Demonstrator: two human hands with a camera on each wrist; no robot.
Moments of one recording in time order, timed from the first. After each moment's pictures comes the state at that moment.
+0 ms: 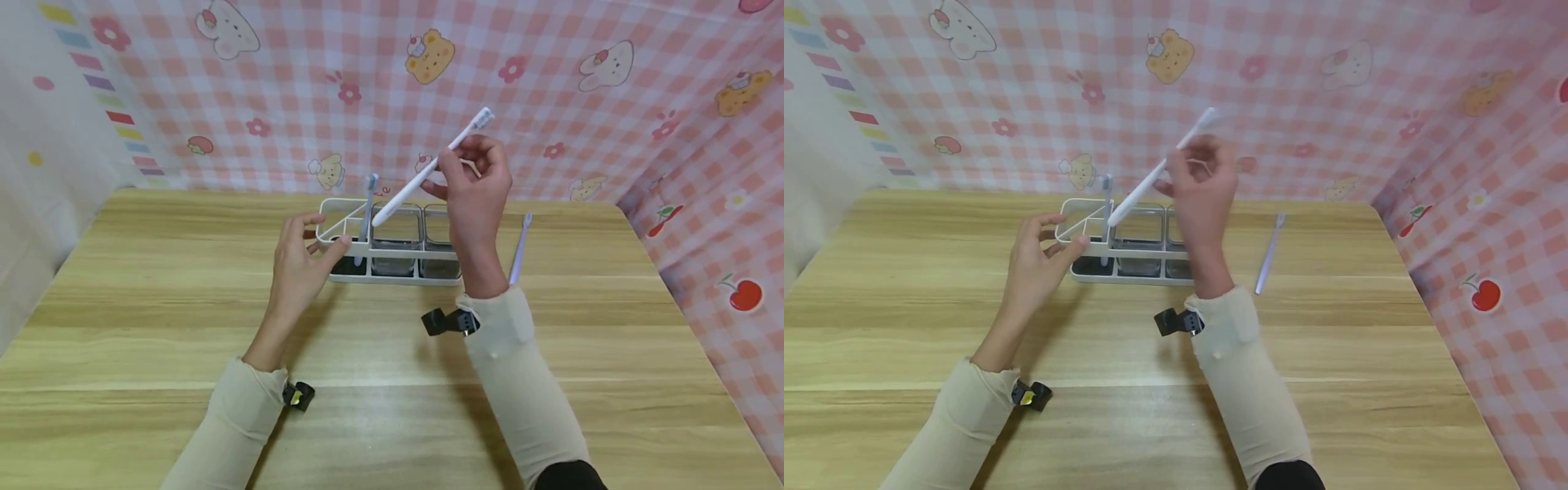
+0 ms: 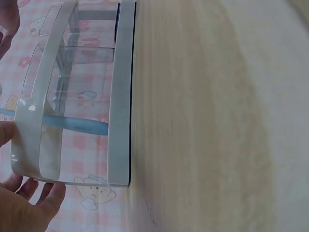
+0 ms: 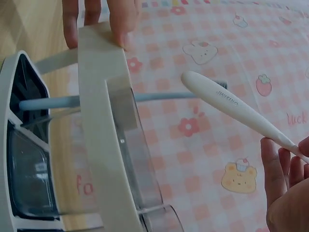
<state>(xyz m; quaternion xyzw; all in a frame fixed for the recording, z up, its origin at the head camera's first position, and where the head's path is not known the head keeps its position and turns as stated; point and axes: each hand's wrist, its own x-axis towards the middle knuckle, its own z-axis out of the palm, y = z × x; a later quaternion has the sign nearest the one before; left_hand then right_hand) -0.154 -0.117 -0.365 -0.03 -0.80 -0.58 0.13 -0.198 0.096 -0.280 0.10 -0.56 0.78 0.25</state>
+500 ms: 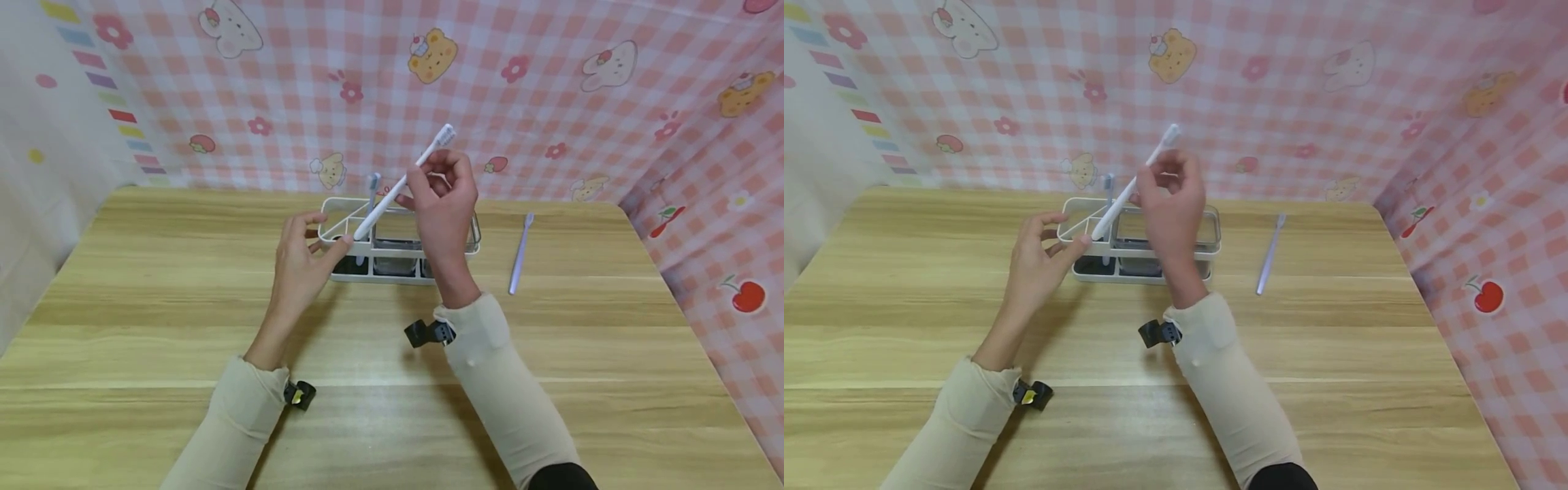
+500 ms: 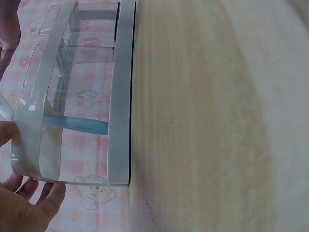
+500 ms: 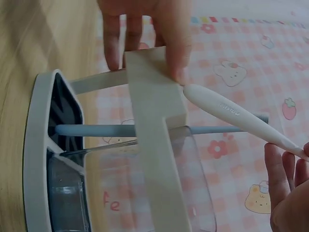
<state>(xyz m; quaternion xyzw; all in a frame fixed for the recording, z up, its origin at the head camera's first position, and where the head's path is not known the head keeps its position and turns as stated) -0.154 -0.117 -0.365 -0.03 -0.80 -0.58 0.13 -0.192 0.067 -0.298 0.10 -0.59 0.76 0.23</state>
